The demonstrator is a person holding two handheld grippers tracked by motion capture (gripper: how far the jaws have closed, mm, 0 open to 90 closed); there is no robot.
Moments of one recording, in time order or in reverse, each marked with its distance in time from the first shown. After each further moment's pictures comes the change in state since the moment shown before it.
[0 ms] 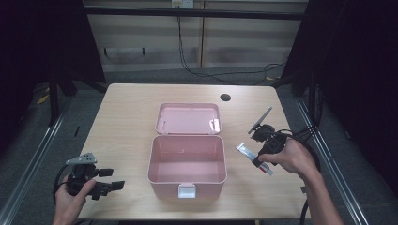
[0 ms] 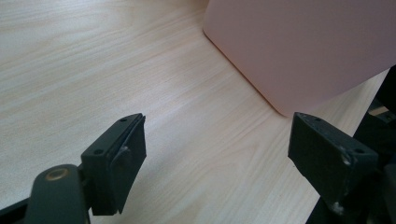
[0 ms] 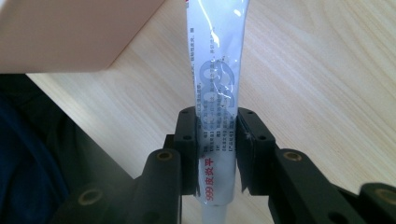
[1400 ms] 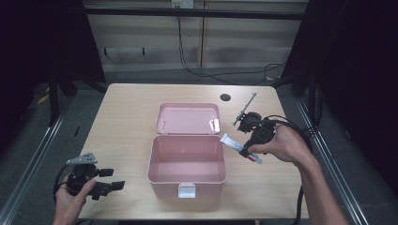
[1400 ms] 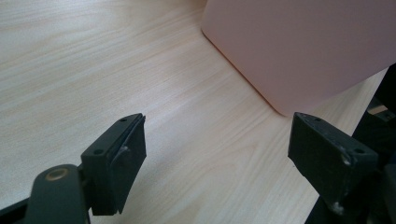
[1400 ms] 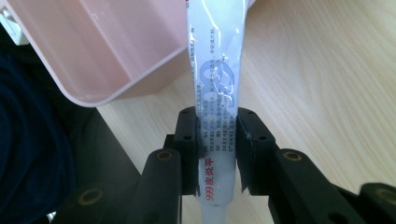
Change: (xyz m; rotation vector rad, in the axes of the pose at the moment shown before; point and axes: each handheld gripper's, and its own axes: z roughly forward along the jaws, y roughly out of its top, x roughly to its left) left arm 0.000 0.000 0.000 0.003 -0.008 0.003; right arm 0.040 0.038 -0.046 -0.043 -0.017 -0.233
